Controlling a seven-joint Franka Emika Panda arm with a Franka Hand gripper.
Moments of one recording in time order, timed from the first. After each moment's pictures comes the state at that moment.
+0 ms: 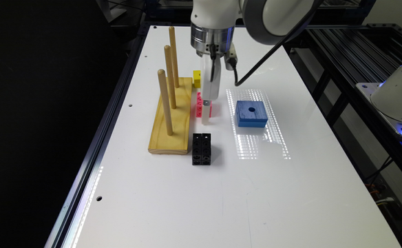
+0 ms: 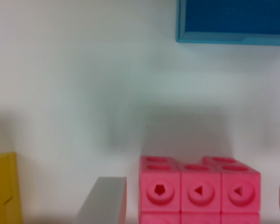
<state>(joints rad) -0.04 0.44 0.06 -2.25 0.00 2.73 0.80</state>
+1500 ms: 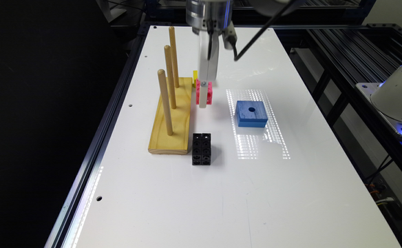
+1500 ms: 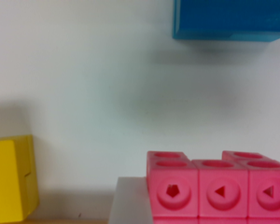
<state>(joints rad) -0.04 0.31 0.06 -2.25 0.00 2.58 0.80</state>
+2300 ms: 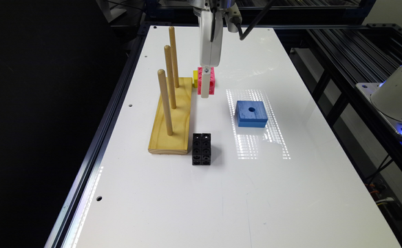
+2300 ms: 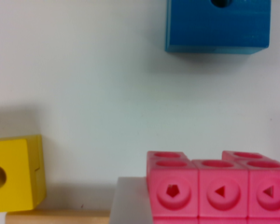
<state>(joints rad) -0.04 0.26 0.07 -2.26 0.00 2.54 0.80</state>
